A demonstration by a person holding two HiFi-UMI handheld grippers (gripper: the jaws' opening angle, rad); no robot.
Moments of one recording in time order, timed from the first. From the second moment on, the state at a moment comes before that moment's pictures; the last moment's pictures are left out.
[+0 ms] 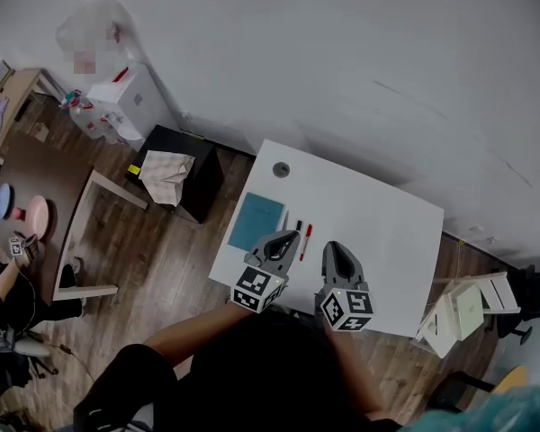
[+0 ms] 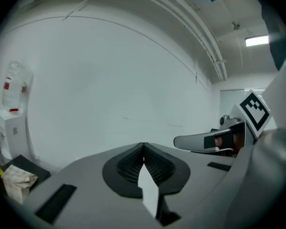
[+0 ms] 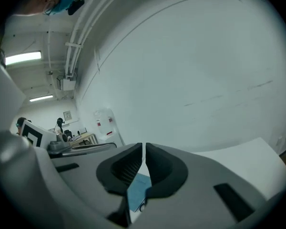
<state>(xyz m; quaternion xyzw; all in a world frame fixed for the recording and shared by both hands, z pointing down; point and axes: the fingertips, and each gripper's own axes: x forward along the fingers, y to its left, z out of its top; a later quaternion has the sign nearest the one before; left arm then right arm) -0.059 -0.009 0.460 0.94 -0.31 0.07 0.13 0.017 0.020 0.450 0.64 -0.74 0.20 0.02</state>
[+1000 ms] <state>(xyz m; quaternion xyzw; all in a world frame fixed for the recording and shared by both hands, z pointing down) -0.115 0.002 0.429 0.93 -0.36 0.01 0.08 -0.071 0.021 0.429 0.64 -0.77 0.08 0.06</state>
